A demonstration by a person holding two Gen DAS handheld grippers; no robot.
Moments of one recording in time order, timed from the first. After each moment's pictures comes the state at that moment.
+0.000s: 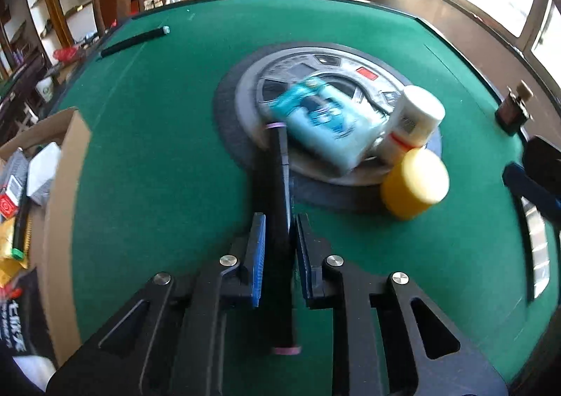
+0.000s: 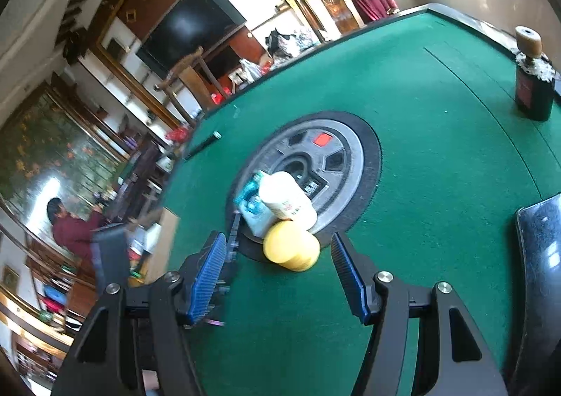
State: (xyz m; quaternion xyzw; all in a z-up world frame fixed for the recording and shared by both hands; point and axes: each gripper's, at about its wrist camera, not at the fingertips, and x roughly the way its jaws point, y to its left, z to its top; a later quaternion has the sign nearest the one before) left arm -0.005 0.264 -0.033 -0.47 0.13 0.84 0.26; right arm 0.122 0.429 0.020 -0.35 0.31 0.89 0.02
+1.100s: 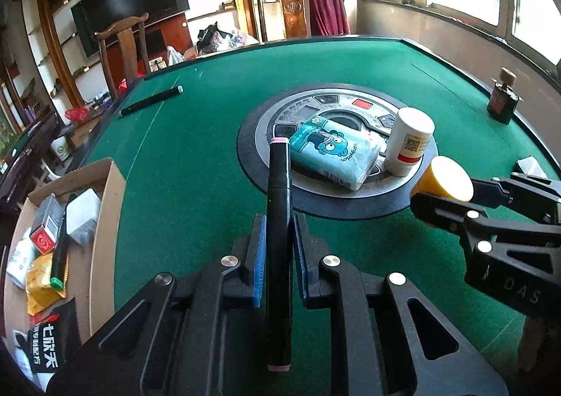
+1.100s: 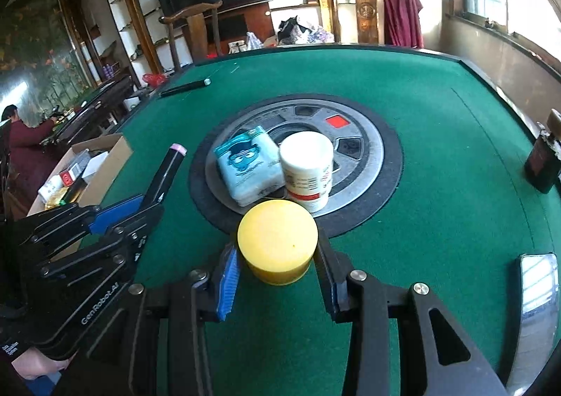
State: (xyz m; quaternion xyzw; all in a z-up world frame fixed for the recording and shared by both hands) left arm 0.015 0.256 -0.016 -0.35 0.17 0.88 0.26; right arm 0.099 0.372 -0.010 -0.39 0.12 0.91 0.05
